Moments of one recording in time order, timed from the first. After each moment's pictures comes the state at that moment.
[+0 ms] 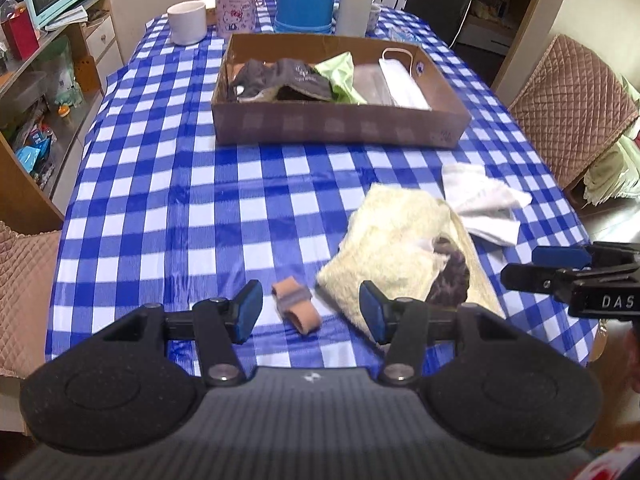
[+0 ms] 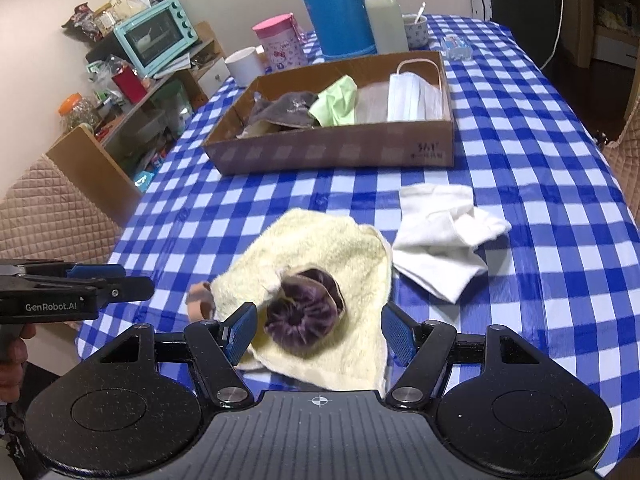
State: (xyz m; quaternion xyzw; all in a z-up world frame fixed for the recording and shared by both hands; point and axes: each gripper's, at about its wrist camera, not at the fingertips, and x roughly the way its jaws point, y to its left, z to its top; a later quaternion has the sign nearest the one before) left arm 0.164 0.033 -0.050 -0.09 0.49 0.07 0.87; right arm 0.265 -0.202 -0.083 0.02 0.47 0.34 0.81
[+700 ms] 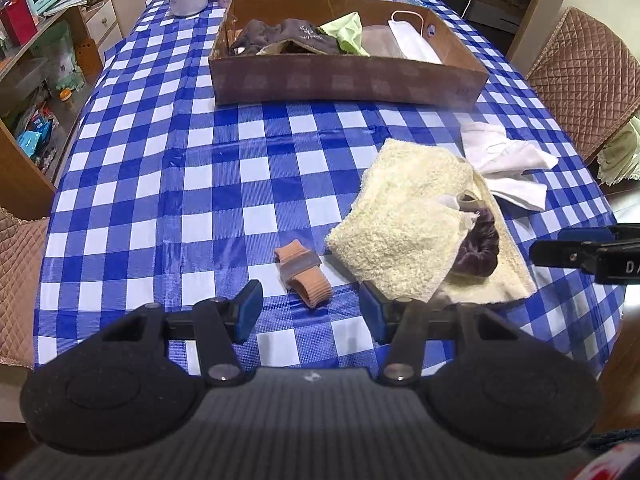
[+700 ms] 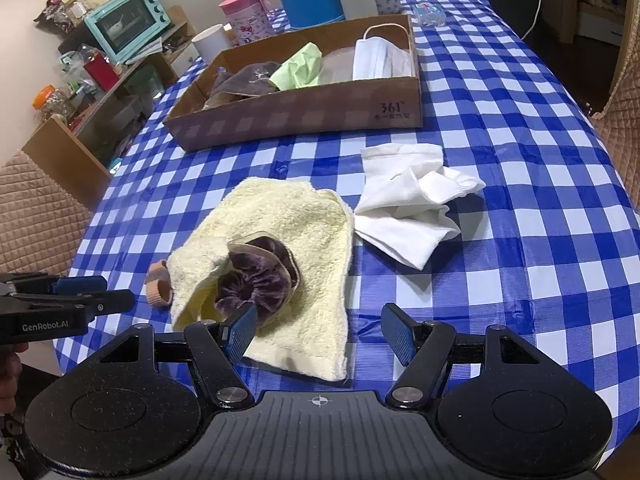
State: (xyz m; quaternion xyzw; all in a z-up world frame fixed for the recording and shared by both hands) left arm 0.167 0.027 -0.090 -0.08 0.51 0.08 0.85; right arm 0.276 -0.216 -0.110 0.02 0.51 0.31 0.80
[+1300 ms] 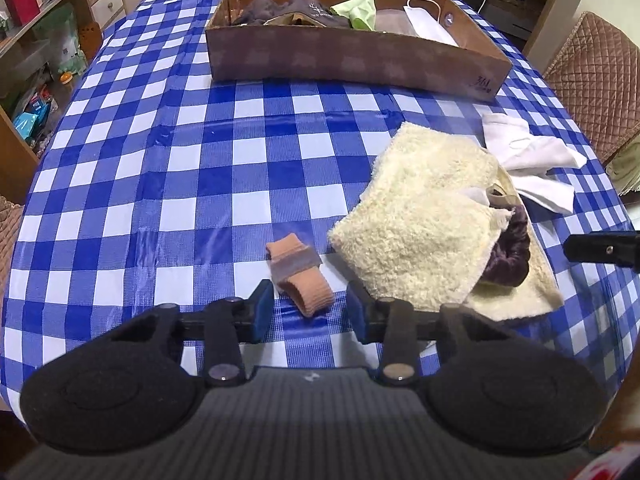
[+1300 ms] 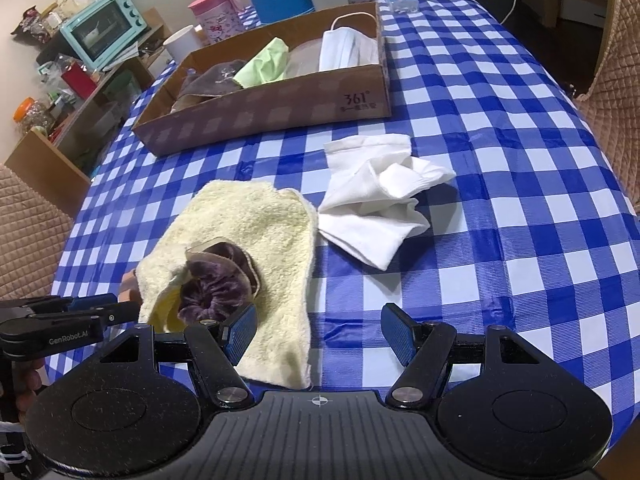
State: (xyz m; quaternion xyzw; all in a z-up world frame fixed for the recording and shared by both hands) left arm 0.180 0.027 -0.126 -0.09 0.51 0.09 0.85; right arm 0.293 -0.229 -0.121 0.03 0.52 0.28 0.80
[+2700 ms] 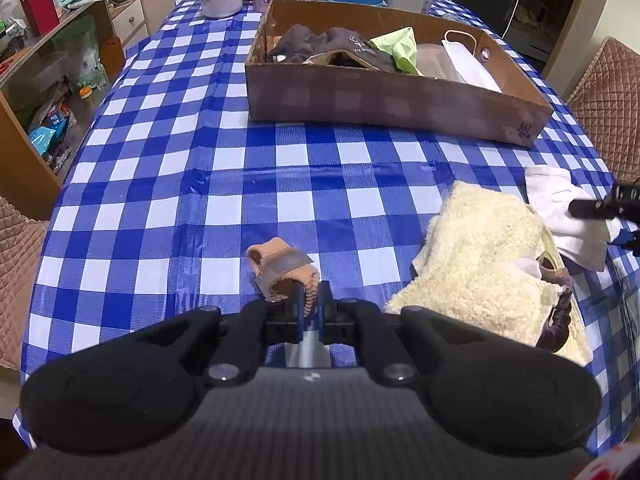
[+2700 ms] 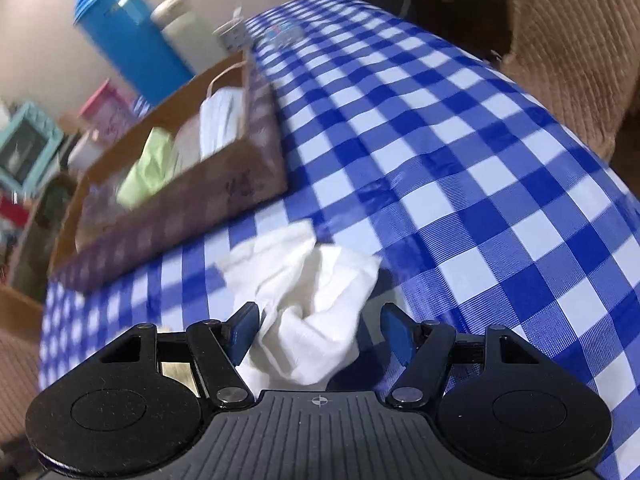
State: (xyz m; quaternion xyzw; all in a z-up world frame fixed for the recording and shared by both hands) left arm 0.208 0.062 -0.122 -0.09 0.49 0.13 0.86; right arm 0.379 -0.246 -0.158 0.15 0.50 0.18 0.83
